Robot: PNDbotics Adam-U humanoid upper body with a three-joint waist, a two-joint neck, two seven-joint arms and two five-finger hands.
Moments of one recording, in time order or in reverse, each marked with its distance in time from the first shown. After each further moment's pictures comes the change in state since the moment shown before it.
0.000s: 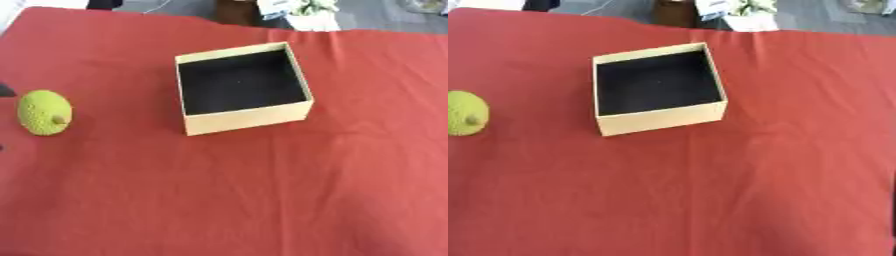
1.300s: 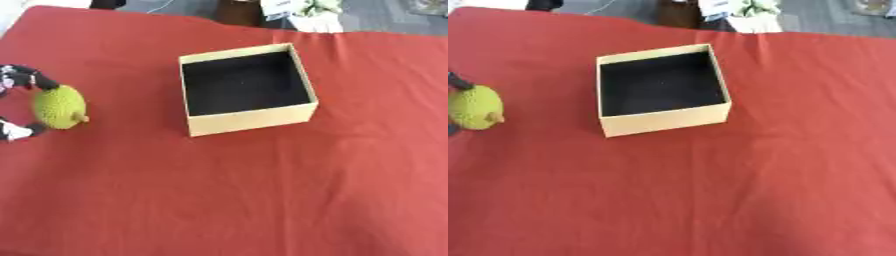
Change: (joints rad) left arm -0.195 -0.113 -0.026 0.142 -0.381 -0.143 0.249; right arm 0.001 0.018 0.012 0.000 -0.030 -0.011 0.000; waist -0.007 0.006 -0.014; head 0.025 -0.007
